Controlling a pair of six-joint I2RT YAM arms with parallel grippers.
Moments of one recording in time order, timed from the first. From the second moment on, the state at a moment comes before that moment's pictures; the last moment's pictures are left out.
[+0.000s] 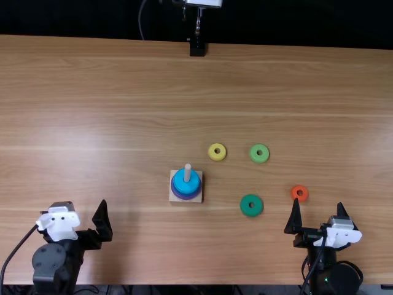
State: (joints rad) left arm -0.06 0.21 0.15 -0.27 0.01 -0.29; right arm -0.10 0.01 0.02 -0.07 -0.01 -0.03
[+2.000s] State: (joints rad) left arm -0.06 0.01 0.08 -0.24 0.01 -0.29; right arm -0.10 0.01 0.02 -0.07 -0.01 -0.03
